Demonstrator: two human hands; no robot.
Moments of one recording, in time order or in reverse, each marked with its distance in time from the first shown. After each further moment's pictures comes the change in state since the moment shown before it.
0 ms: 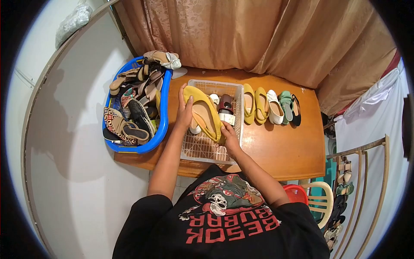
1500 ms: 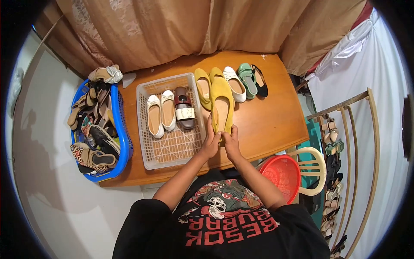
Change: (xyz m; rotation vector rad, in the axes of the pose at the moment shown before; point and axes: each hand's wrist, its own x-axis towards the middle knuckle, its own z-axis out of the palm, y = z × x) left_hand -0.143 -0.068 0.188 -0.047 -0.607 -0.084; right_hand -0.070 0.001 -0.125 -0.052 0.526 -0.248
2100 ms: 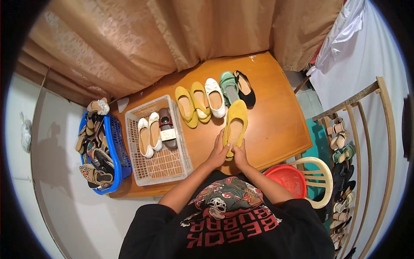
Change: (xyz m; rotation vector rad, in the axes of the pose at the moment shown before) left_hand 0.064 -0.048 0.139 0.307 -0.162 -0.101; right_hand 0.070 0.031 -0.168 0.168 0.014 0.106
